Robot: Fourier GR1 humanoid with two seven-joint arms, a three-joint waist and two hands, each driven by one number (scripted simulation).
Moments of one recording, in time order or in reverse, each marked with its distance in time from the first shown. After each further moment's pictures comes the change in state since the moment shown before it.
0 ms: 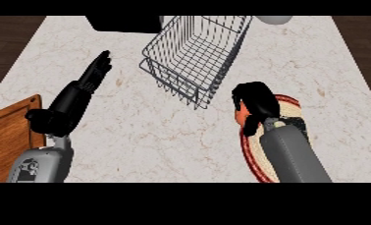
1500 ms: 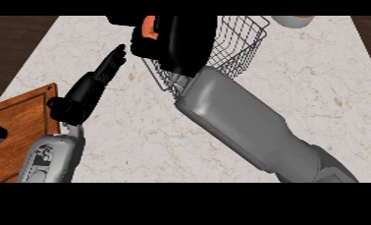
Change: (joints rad) left arm -0.087 -0.017 -0.035 0.067 -0.018 -0.015 -0.006; right arm -0.725 0.068 0.371 -0.072 -0.126 -0.538 1.142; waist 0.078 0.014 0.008
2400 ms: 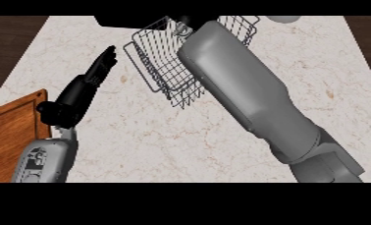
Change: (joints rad) left arm 0.029 0.017 0.032 0.005 -0.003 0.012 -0.039; right arm -0.196 -0.001 -0.181 0.322 0.146 -0.114 0.070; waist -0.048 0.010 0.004
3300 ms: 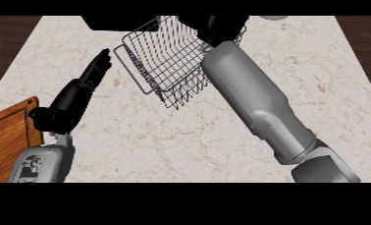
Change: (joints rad) left arm 0.042 -0.005 0.011 -0.046 0.001 0.014 0.018; right arm 0.136 0.001 -0.036 0.160 0.105 -0.263 -0.067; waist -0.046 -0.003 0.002
